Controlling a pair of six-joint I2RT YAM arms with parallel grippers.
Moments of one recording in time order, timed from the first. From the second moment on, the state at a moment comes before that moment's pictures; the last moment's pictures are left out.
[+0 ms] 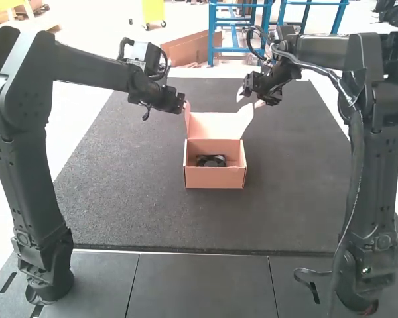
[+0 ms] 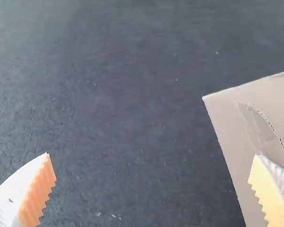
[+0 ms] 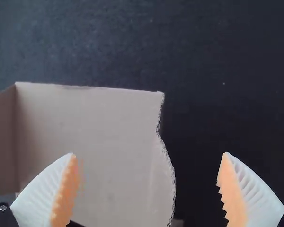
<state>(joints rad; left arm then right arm) -0.31 1.78 1.31 -0.18 -0.04 -0.01 0.27 2.06 1.82 -0.71 -0.32 0.22</state>
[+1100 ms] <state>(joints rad) -0.31 1.78 1.31 -0.21 -0.03 -0.01 0.27 2.09 1.82 -0.71 -0.31 0.27</state>
